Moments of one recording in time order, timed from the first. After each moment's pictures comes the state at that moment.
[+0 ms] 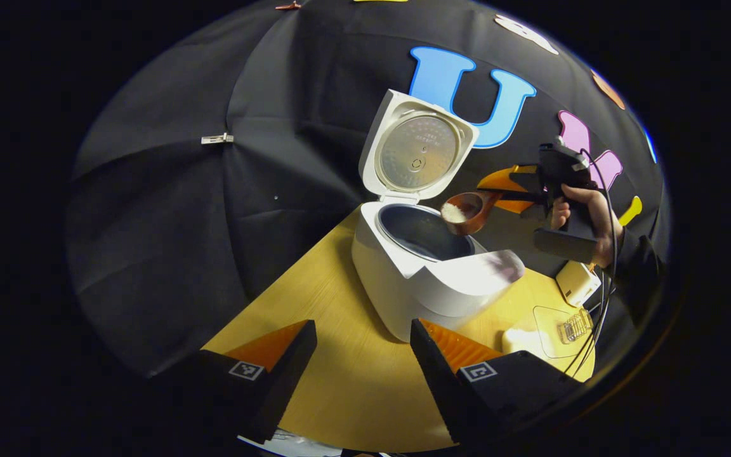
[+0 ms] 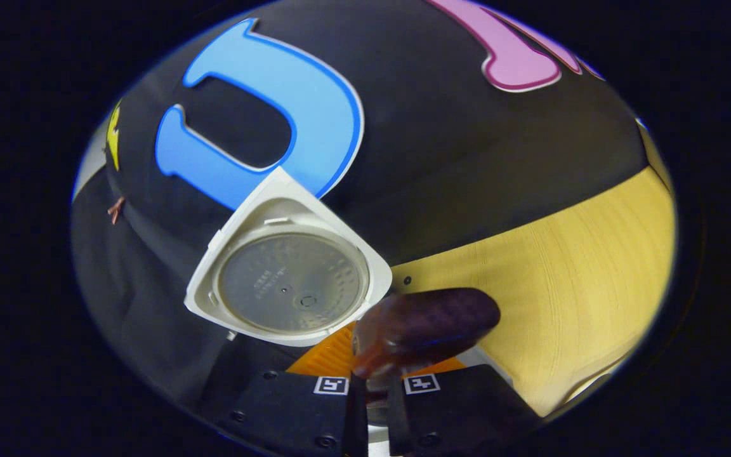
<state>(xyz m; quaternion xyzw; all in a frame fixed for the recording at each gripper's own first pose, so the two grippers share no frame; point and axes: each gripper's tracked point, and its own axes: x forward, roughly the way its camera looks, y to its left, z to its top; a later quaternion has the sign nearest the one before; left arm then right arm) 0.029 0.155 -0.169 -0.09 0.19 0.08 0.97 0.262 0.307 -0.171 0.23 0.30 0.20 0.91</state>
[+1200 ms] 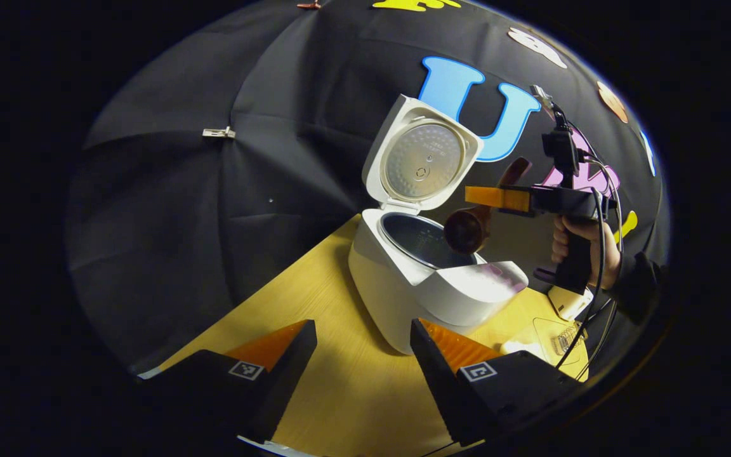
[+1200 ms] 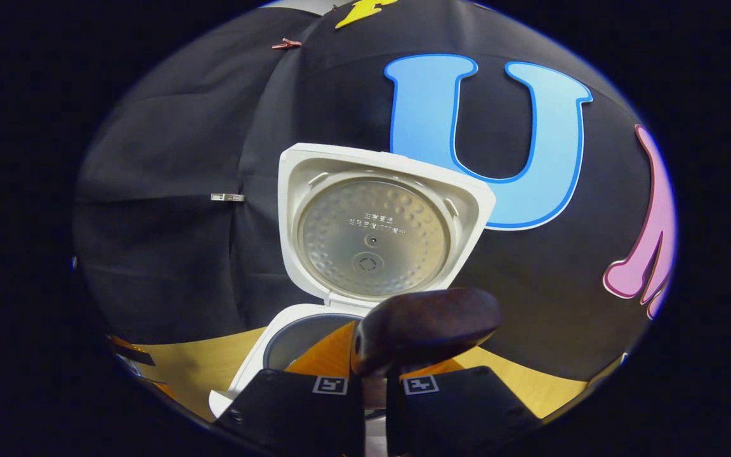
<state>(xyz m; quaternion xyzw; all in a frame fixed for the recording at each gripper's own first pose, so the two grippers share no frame) 0.035 0.170 -0.175 -0.12 0.13 0.07 0.98 0.212 0.355 -0.148 -0.17 0.12 0.33 0.92</state>
